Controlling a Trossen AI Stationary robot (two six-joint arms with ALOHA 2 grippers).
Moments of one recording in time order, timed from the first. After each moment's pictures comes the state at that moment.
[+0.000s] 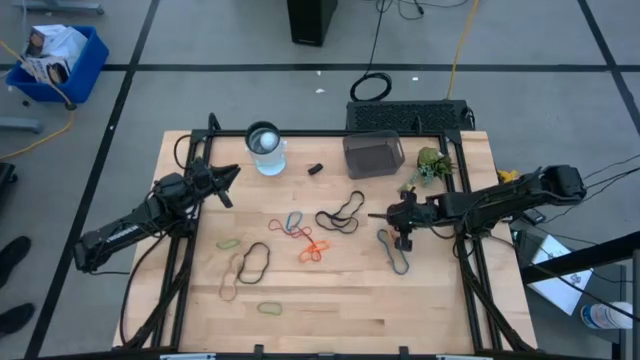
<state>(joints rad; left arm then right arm) 0.49 0.01 0.05 -0.07 -0.13 -0.11 0.05 1.13 0.42 -0.29 0.19 0.20</state>
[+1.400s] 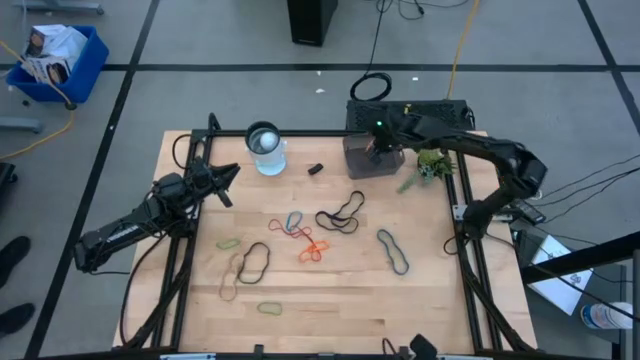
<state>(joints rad) 0.49 0.01 0.05 -0.04 -0.13 -0.11 -0.61 1.57 1.18 -0.65 0.21 0.04</state>
